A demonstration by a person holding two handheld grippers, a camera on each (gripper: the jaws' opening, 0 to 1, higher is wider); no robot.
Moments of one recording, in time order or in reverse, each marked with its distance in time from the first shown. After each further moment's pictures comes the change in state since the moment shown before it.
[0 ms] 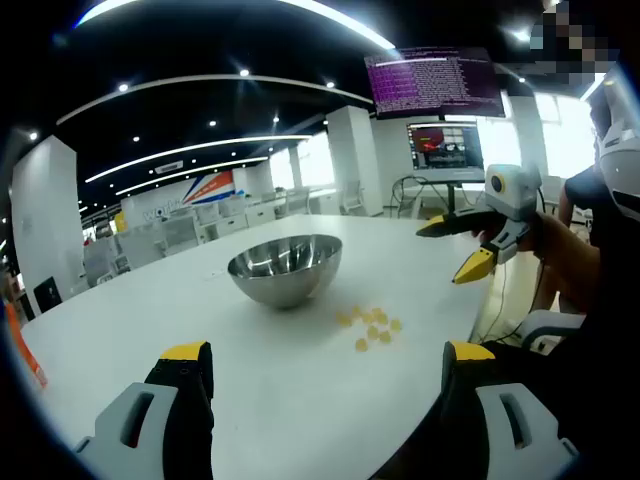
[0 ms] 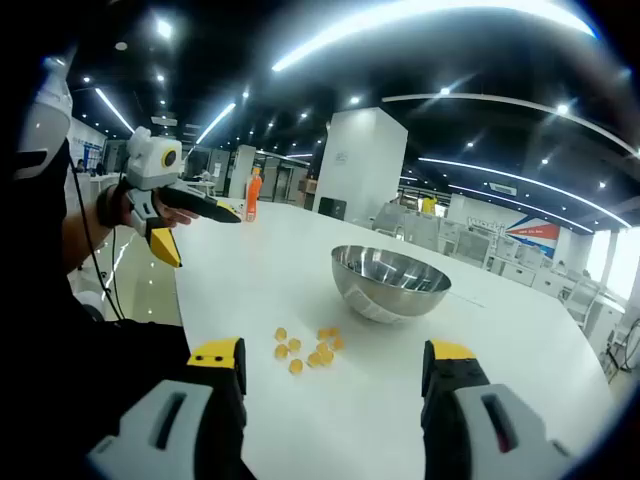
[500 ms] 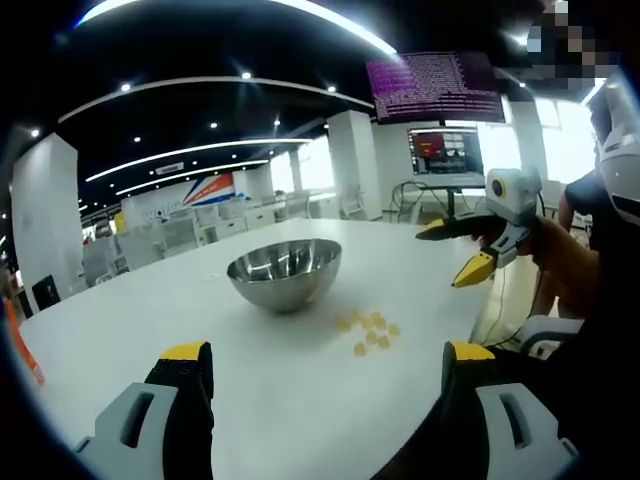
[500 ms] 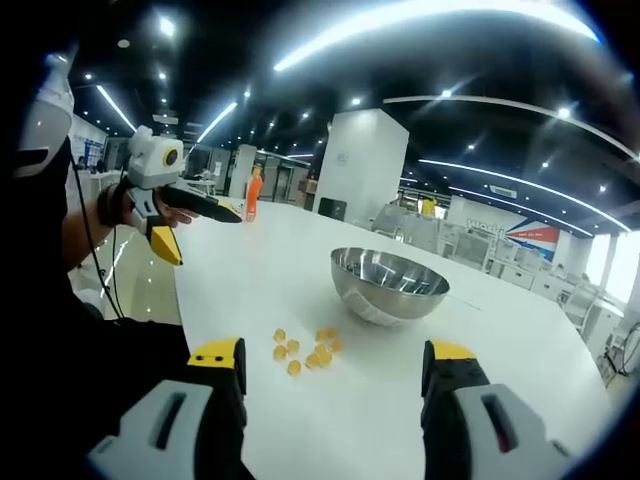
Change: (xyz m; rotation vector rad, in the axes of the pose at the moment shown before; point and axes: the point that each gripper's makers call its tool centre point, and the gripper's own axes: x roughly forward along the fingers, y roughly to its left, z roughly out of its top) left arm 0.000 -0.001 0.003 -0.009 -0.014 -0.004; right arm -0.002 -0.001 0.003 -0.013 -0.001 -0.003
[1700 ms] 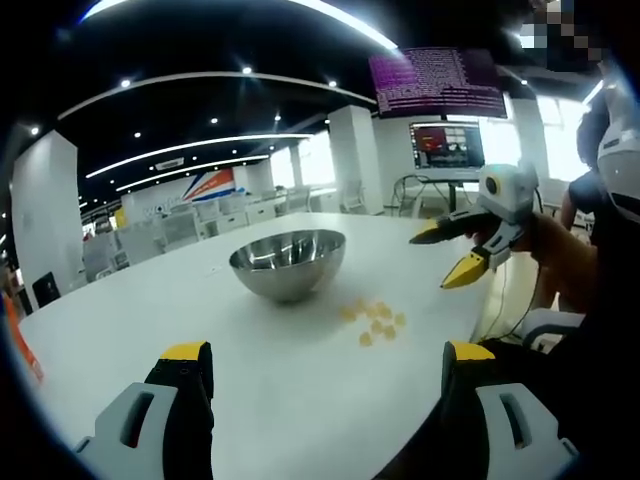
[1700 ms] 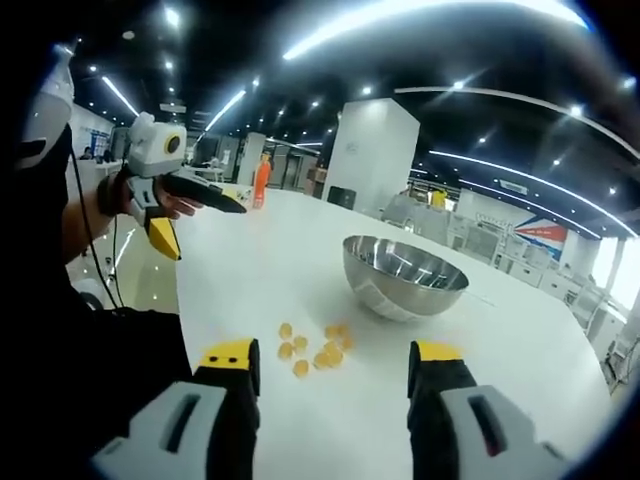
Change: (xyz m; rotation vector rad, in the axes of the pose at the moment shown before) left arm 0.001 0.007 -0.014 -0.008 0.018 0.002; right arm 0.028 0.014 -0.011 -0.024 0.058 0.045
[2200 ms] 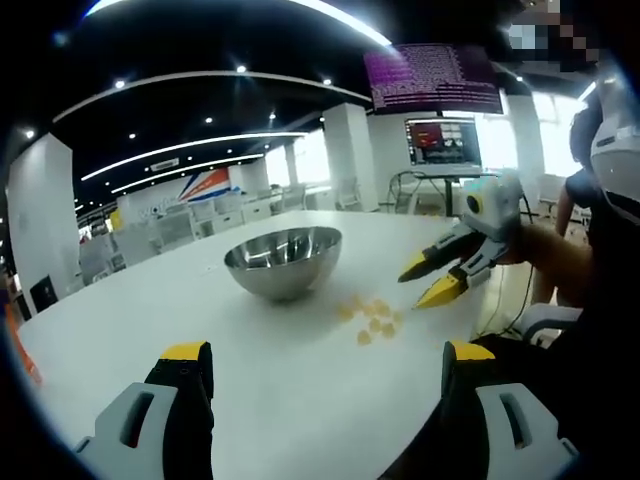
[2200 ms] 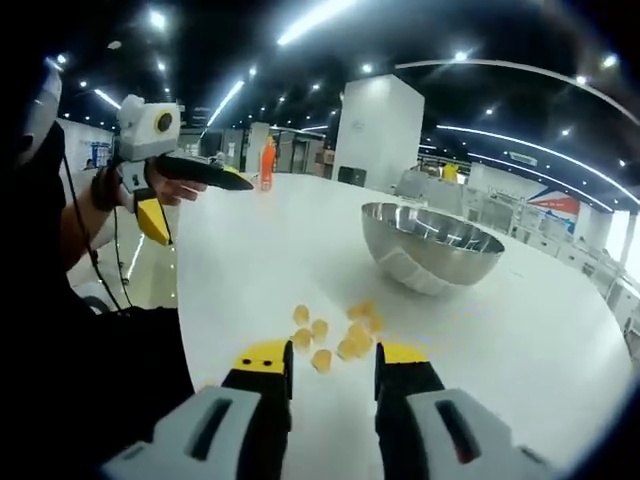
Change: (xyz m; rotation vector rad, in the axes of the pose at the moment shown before) left arm 0.005 -0.002 -0.001 0.017 0.011 -0.020; right arm 0.035 0.022 -0.032 0.085 0.086 0.072
